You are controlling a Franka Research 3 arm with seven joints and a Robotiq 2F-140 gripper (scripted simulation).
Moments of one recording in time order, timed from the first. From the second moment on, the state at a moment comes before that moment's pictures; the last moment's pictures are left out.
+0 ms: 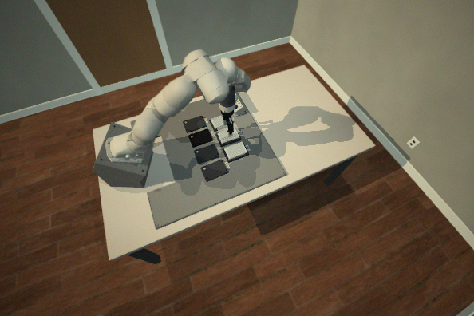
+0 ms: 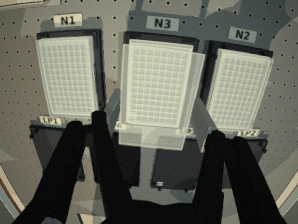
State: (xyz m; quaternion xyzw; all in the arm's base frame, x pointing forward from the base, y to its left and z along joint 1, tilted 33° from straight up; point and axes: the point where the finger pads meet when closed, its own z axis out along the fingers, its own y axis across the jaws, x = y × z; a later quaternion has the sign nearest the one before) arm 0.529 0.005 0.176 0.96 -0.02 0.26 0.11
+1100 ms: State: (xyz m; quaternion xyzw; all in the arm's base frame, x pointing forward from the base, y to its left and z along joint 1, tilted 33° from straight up) arm 0.531 0.004 0.173 0.96 -0.01 0.26 0.12
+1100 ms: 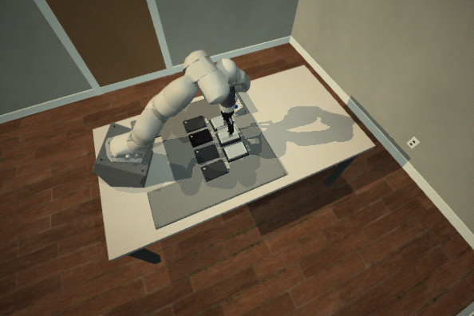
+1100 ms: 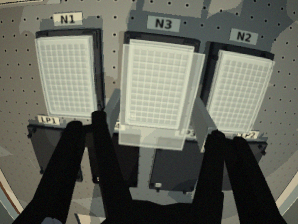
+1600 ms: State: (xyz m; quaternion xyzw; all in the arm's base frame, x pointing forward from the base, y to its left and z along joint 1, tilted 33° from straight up) arm 0.536 0.001 0.164 0.96 0.00 0.26 0.12
